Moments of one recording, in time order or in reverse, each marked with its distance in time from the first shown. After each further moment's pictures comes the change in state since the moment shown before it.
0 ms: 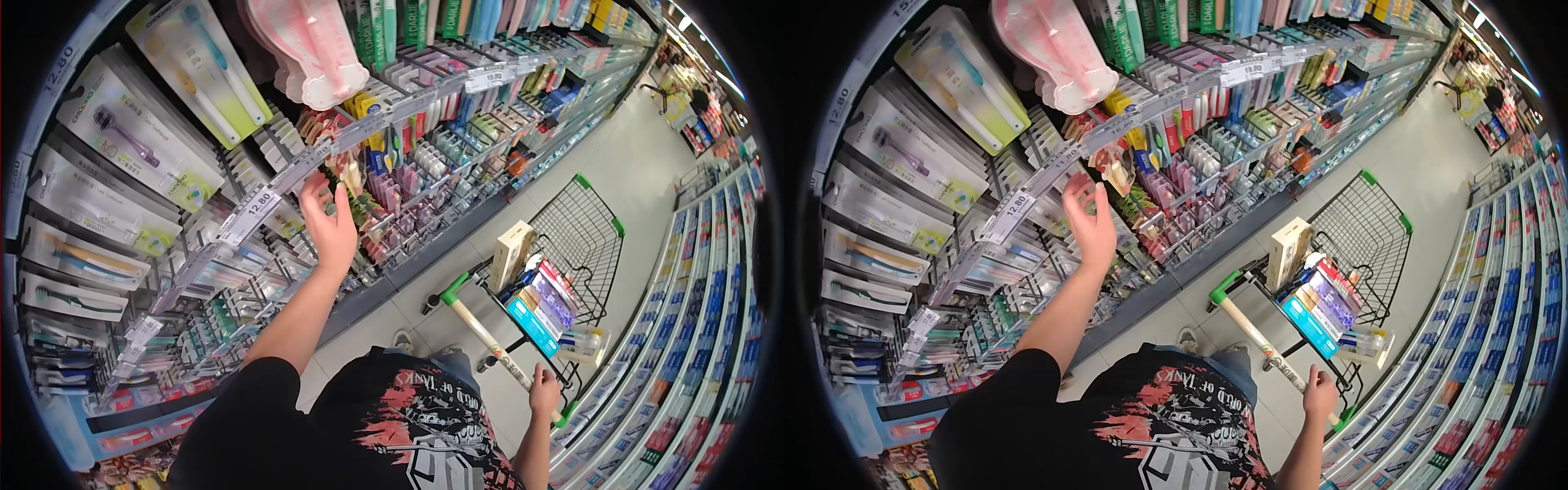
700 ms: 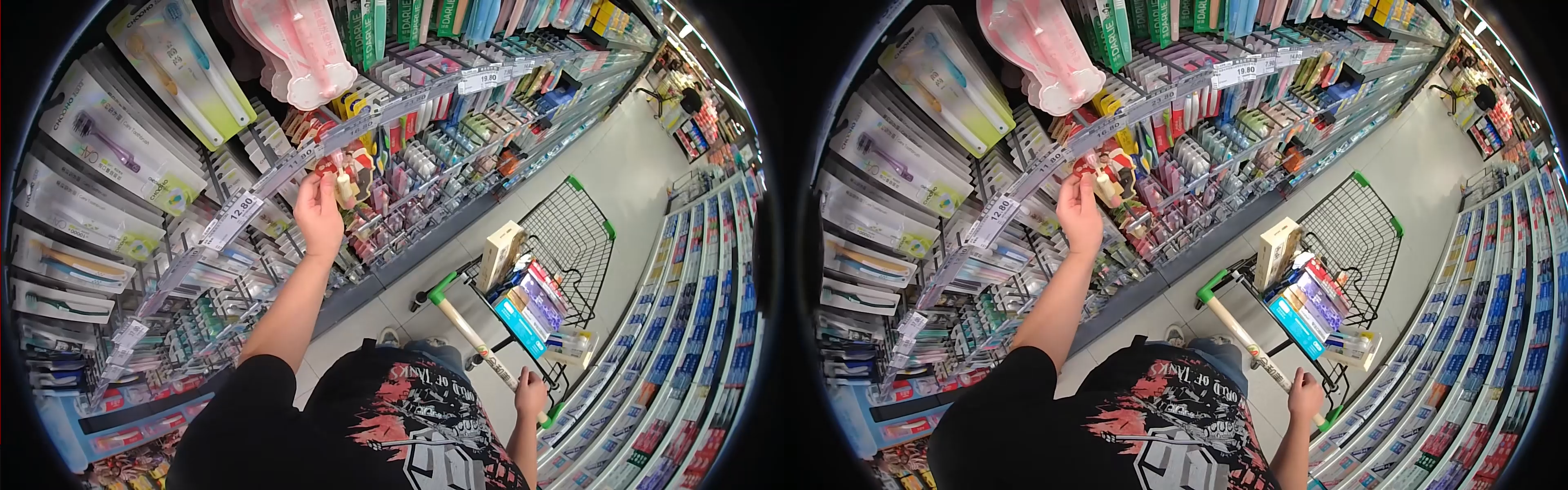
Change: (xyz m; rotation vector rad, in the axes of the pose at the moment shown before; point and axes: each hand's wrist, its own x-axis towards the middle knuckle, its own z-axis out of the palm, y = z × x) left_hand 0.011 -0.004 0.016 -0.430 -0.029 -0.255; right_hand 0.006 -0.006 -0.002 -0.052 -0.032 0.020
